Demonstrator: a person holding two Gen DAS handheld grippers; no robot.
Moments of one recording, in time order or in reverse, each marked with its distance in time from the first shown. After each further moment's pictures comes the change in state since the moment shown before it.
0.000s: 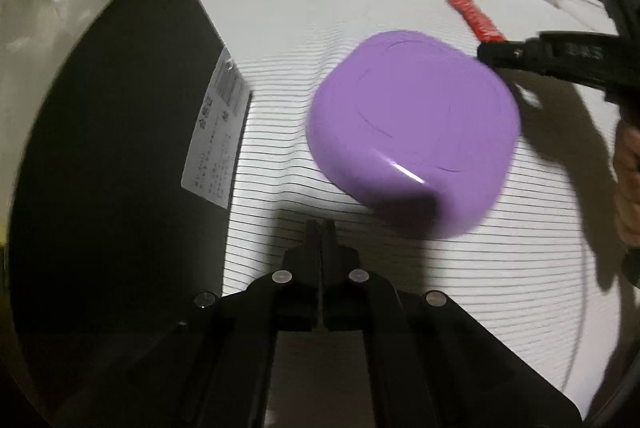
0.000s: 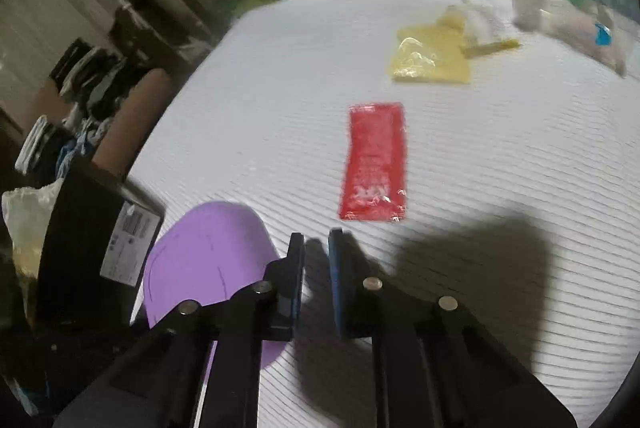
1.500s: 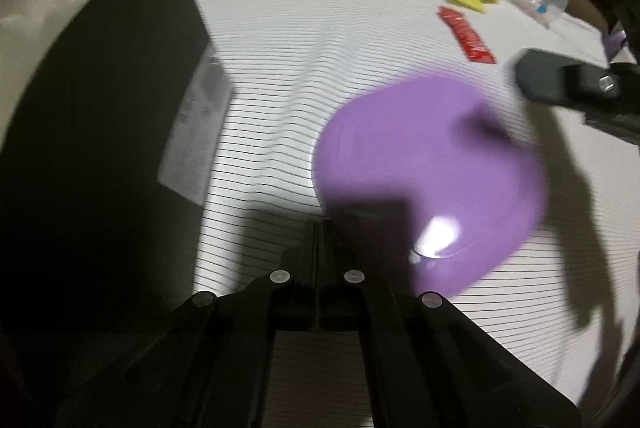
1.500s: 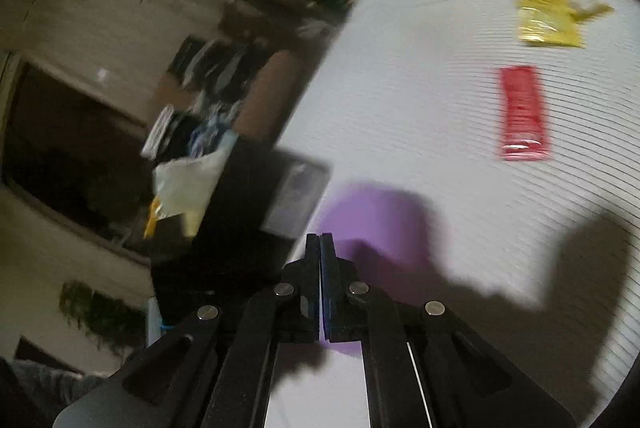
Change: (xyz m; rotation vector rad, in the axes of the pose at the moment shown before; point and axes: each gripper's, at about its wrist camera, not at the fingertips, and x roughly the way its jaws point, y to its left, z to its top) left arm -0.003 -0.004 -0.003 -0.068 0.006 -0.111; right arm -0.032 0.055 -0.023 -0.029 0.076 0.428
